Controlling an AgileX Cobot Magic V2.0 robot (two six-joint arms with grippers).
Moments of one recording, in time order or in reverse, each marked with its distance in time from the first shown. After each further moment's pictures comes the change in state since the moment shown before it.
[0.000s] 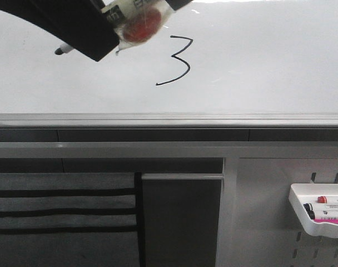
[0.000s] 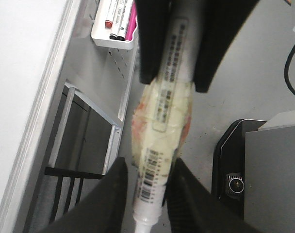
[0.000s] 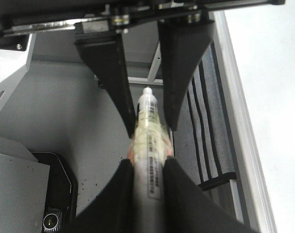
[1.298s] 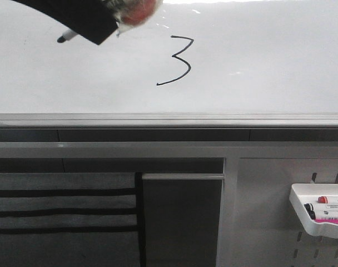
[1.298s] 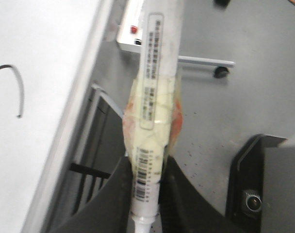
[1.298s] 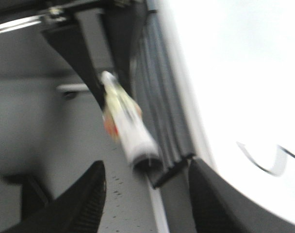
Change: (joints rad) left arm 0.067 -0.007 0.000 -0.014 -0.077 -0.016; right arm -0.174 -0.102 -0.001 -0.009 -0.023 0.099
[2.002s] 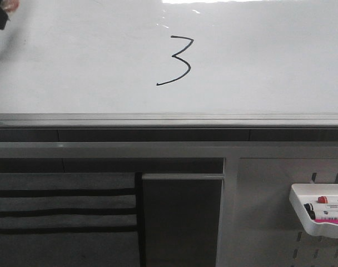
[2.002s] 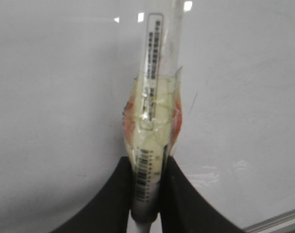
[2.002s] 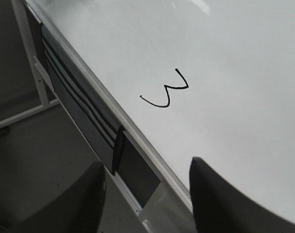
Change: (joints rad) left arm 0.426 0.081 0.171 -0.074 -0.617 -0.316; right arm -0.301 -0.172 0.015 -0.026 0.072 0.168
